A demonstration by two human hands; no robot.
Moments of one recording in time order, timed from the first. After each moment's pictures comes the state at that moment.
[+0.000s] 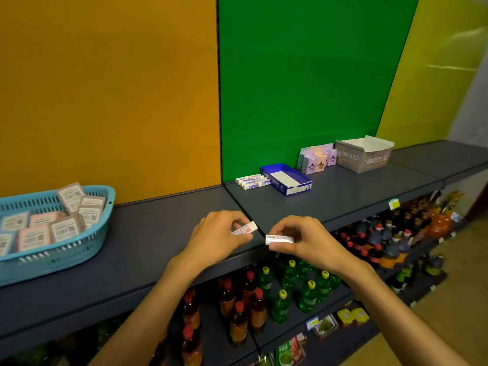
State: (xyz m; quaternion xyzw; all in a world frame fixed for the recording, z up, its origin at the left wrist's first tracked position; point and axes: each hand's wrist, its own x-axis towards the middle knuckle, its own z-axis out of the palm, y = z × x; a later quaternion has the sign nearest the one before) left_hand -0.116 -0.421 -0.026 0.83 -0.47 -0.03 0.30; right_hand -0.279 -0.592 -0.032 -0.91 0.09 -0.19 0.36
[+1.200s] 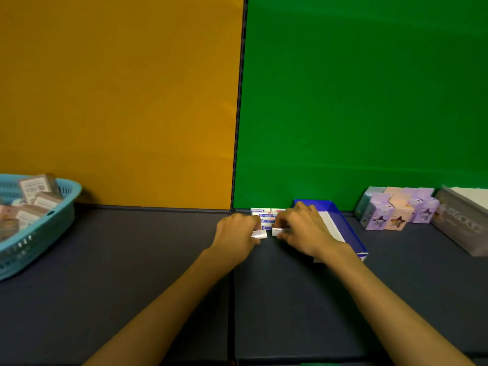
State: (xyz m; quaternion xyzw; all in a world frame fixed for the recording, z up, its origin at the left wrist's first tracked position) left_hand 0.029 -0.655 -0.072 0.94 -0.31 0.08 0.15; right_hand -0.018 -0.836 -0.056 -0.99 -0.03 -0.11 -0.02
